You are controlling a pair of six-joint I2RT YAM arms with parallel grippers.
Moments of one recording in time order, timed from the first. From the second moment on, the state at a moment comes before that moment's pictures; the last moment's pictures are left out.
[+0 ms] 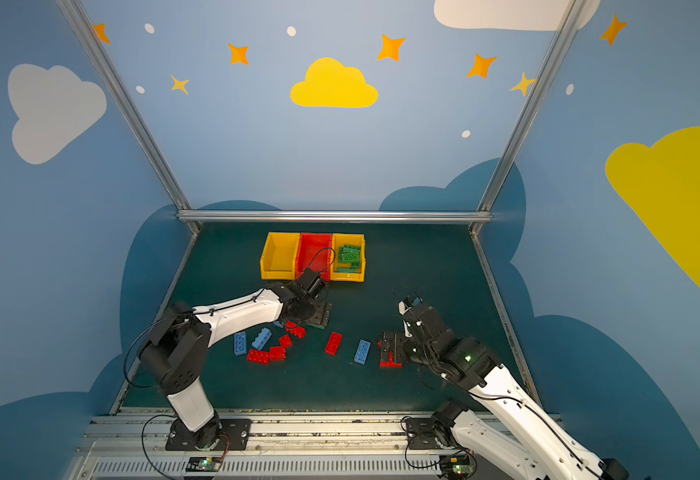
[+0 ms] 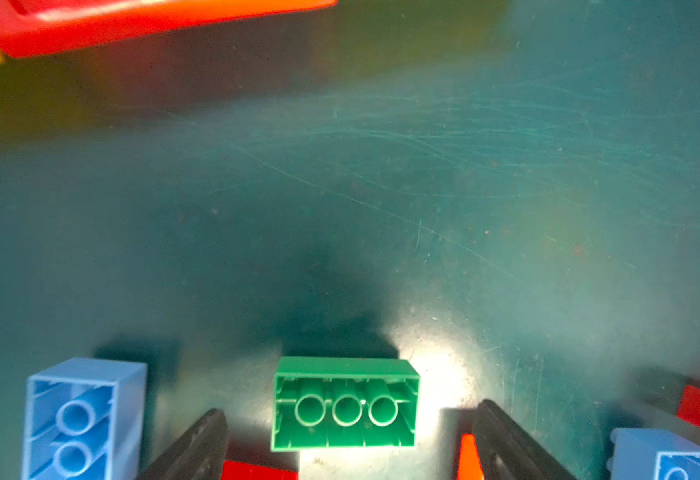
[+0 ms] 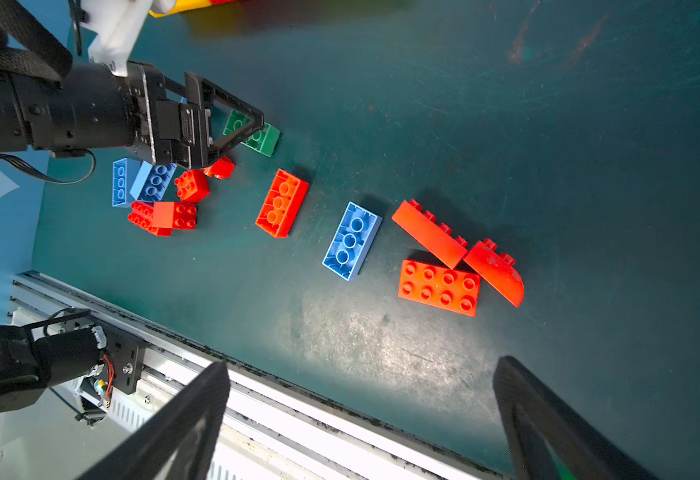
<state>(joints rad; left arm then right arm) -0.69 1.79 1.17 -0.53 -0.08 -0.47 0.73 0.78 0.84 -0.98 -0.01 0.62</state>
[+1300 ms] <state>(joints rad) -0.69 1.91 1.40 -0.64 -0.10 -0.42 0.74 0.80 0.82 -0.98 0.03 0.63</state>
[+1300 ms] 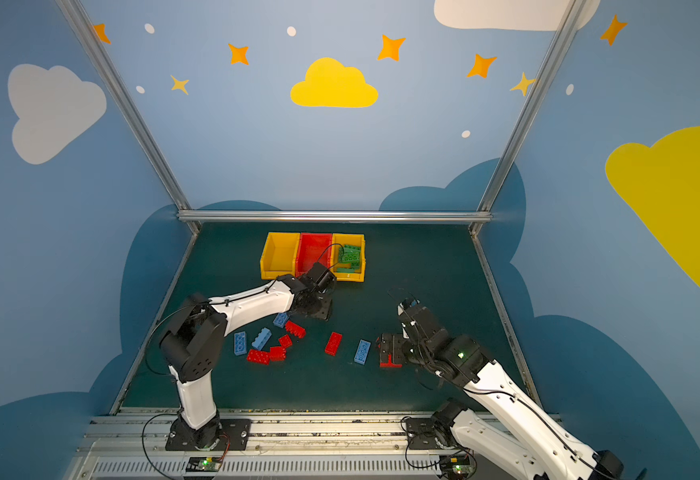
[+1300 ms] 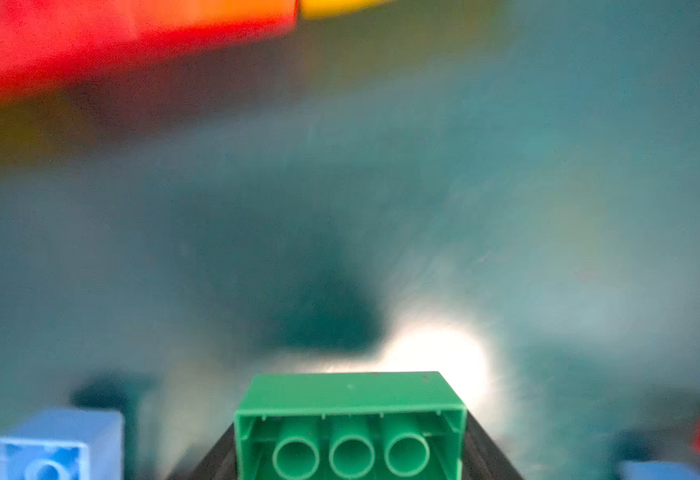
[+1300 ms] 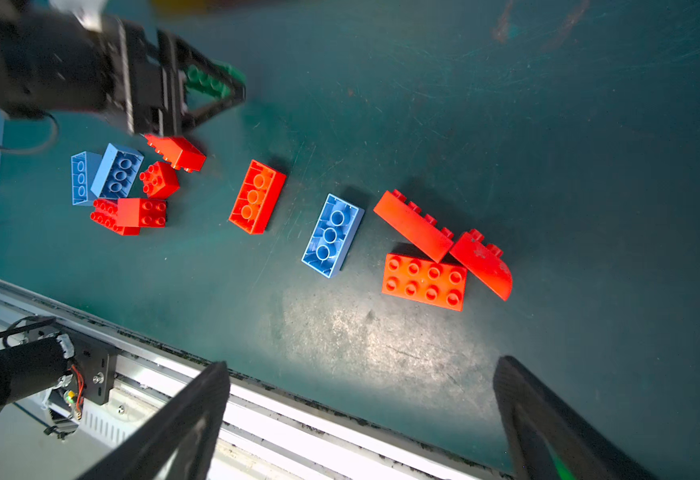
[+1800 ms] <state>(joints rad) -0.64 2.38 2.29 -0.87 -0.14 -0.34 0.73 0.81 0.86 -0.98 0.07 0.59</state>
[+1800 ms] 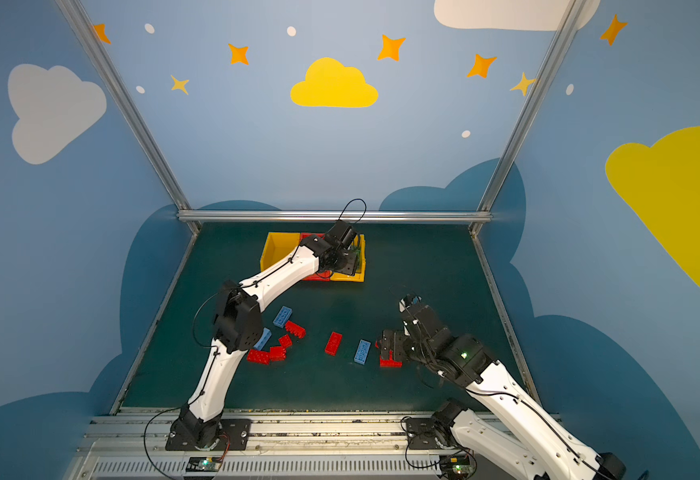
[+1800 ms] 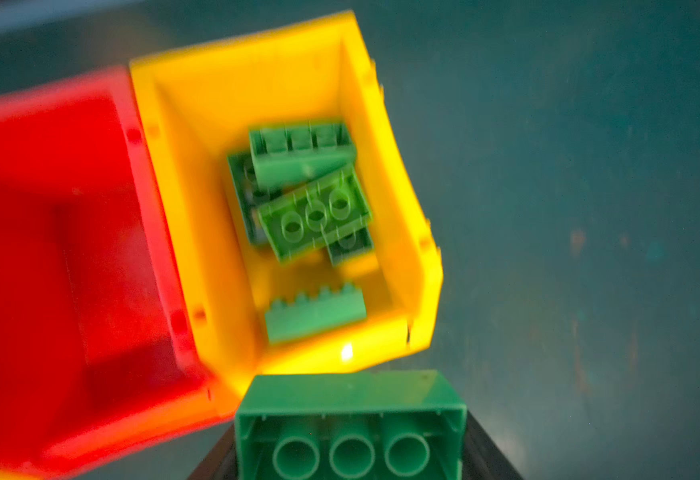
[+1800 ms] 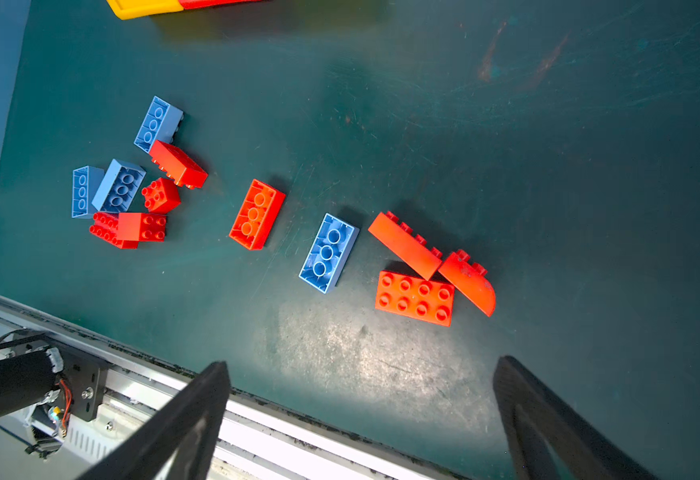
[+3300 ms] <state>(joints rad) -0.58 1.61 1.14 -0.64 -0.25 -0.43 0.68 0.90 0.92 -0.91 -0.06 0.55</state>
